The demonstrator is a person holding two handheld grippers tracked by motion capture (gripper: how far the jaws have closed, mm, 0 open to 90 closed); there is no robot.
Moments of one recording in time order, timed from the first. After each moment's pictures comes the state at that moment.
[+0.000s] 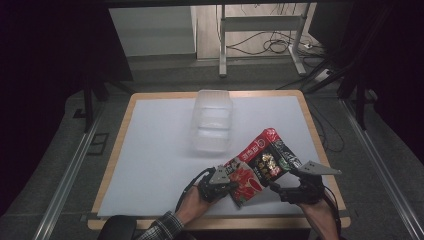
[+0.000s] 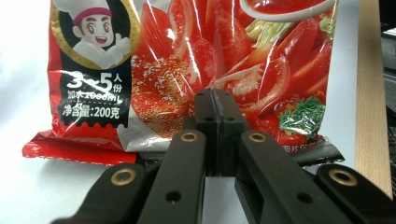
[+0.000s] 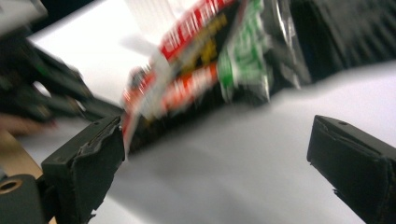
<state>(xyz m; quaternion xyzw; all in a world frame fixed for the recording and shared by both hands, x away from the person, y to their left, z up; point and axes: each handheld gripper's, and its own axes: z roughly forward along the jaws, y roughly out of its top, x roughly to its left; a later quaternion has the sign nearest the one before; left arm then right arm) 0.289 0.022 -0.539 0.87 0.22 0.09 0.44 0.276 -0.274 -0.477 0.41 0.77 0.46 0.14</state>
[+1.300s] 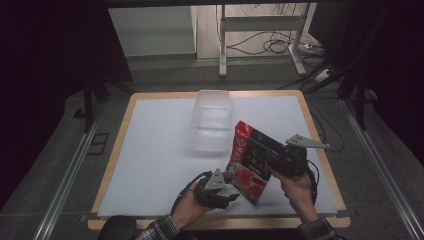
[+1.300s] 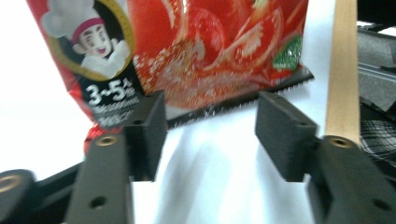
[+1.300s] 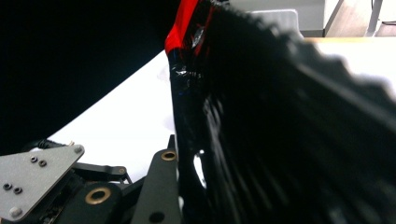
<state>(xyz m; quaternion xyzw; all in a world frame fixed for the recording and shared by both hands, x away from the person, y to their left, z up) 0.272 0.034 -0.530 0.86 0.20 0.11 0.45 0.311 -0.223 -0.424 0.41 0.72 0.54 0.11</state>
